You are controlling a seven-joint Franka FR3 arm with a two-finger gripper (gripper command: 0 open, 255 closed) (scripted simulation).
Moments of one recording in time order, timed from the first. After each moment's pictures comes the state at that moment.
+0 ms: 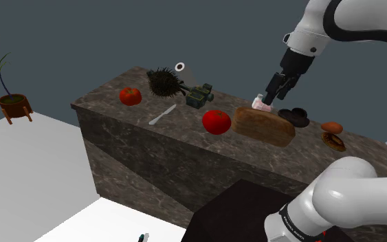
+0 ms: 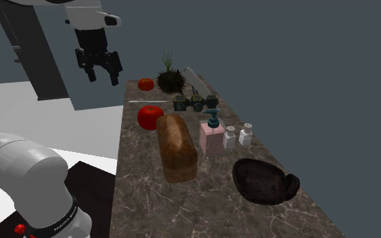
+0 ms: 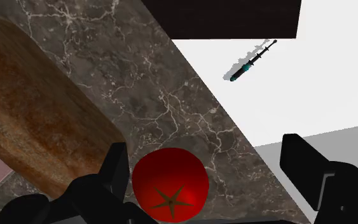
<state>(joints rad) 0.00 -0.83 -0.02 -2.39 -0.02 1.55 -0.05</state>
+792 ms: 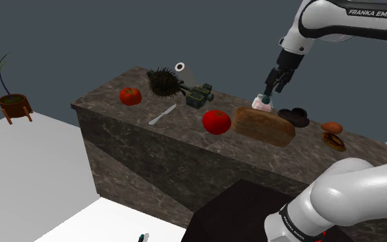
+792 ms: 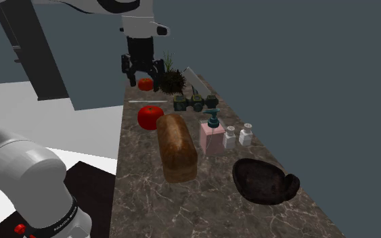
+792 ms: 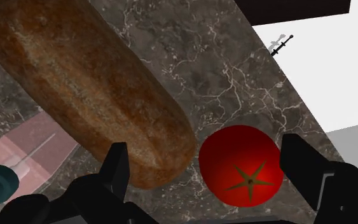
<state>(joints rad) -0.06 -0.56 -0.22 -2.25 -0.10 1.65 -0.24</state>
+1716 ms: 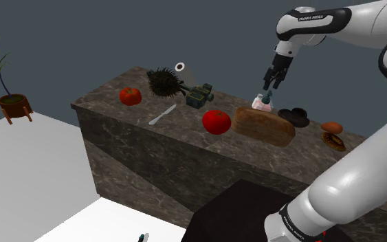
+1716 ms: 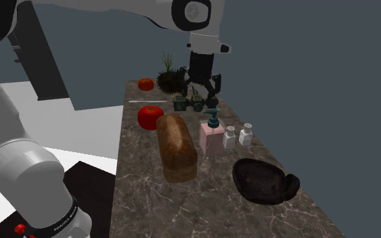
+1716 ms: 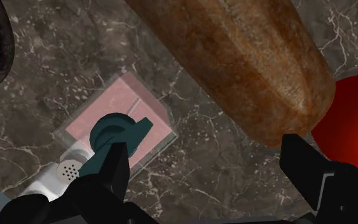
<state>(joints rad) -0.12 -0.05 -0.45 -1.87 -0.02 1.70 -0.53</state>
